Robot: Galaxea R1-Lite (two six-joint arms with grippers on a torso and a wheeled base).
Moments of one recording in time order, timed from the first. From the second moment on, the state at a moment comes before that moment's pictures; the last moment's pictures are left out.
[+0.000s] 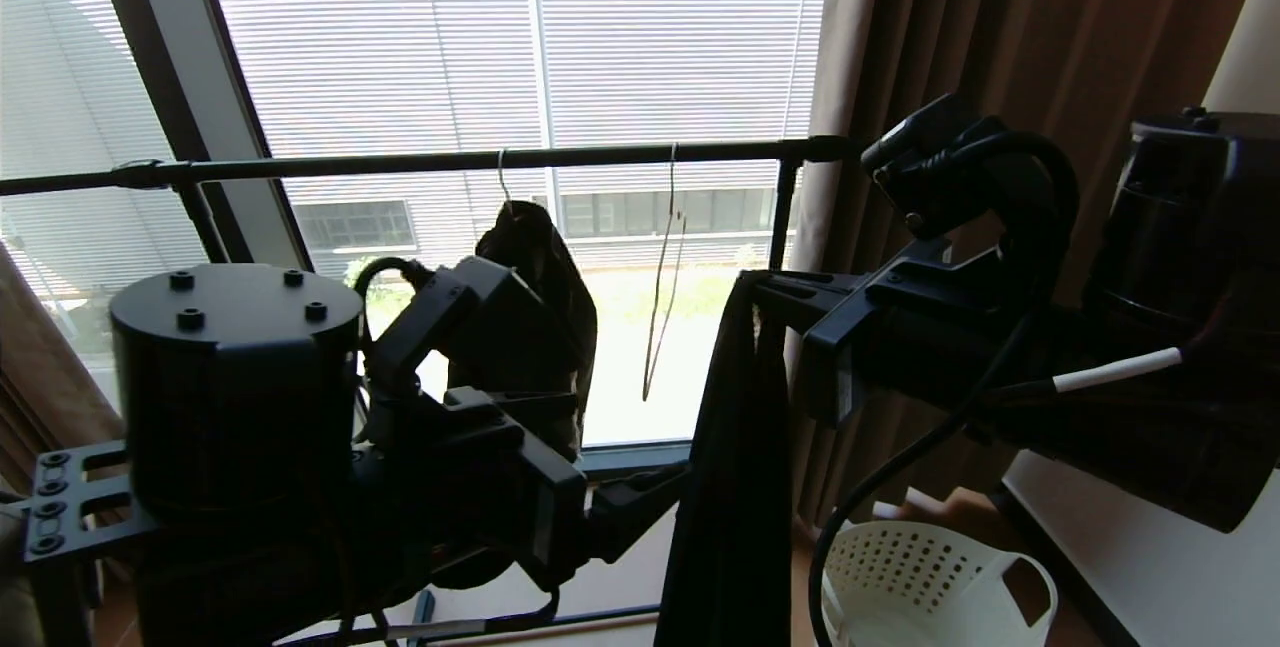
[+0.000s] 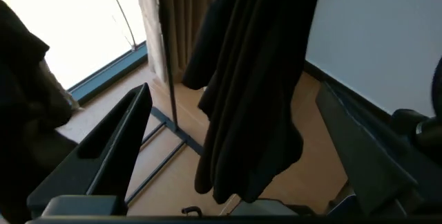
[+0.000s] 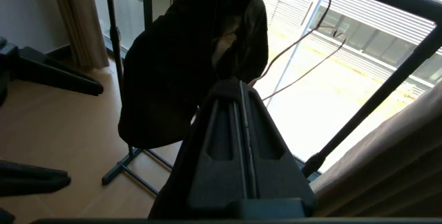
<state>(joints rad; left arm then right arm) -0.82 1.50 -0.72 -0.43 -0.02 -0.12 0.82 1.56 -0.93 -0.46 -0.17 -0.09</state>
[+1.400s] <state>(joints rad) -0.77 1.90 -0.96 -0.49 0.19 -0.13 0.86 1.45 -0.91 -0.46 -0.30 -0.06</state>
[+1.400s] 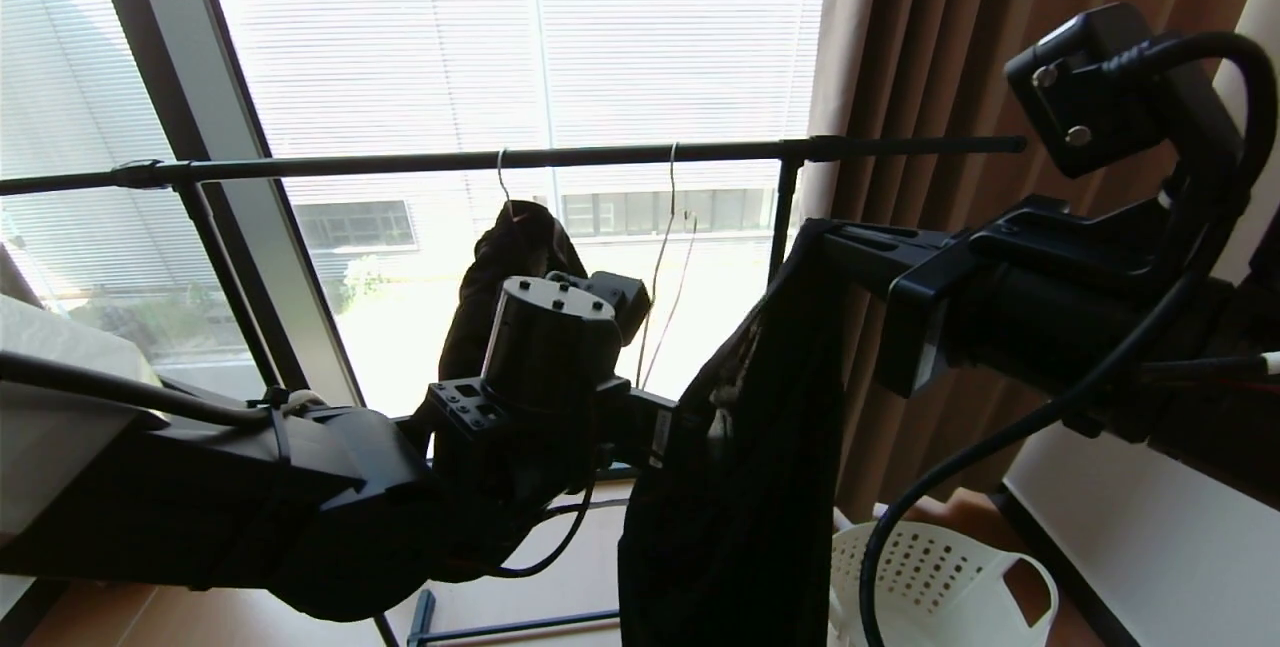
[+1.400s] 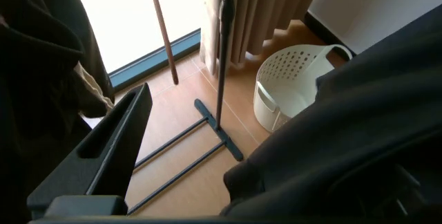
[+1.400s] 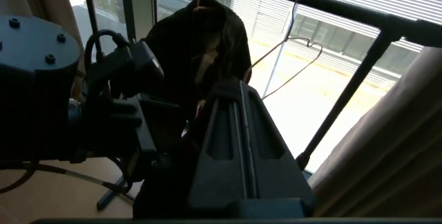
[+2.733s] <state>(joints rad) -0.85 1.77 -0.86 -0.48 0.25 -0.06 0.61 1.50 -0.88 -0.58 -0.30 0.02</state>
